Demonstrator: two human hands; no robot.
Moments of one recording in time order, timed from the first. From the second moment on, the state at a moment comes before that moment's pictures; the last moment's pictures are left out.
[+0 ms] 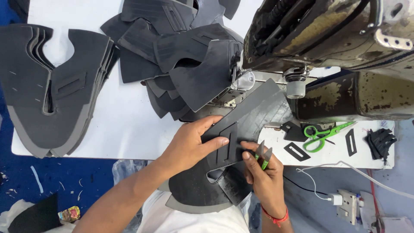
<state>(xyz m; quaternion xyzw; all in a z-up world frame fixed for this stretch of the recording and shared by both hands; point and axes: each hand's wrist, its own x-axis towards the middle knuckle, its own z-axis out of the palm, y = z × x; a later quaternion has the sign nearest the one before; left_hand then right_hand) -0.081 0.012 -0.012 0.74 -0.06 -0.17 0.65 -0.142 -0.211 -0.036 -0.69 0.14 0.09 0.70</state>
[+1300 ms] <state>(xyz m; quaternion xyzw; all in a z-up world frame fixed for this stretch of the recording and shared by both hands) -0.024 0.021 -0.004 0.79 -0.07 -0.20 0.58 -0.104 -0.186 -0.026 -0.76 0.11 0.11 0.64</state>
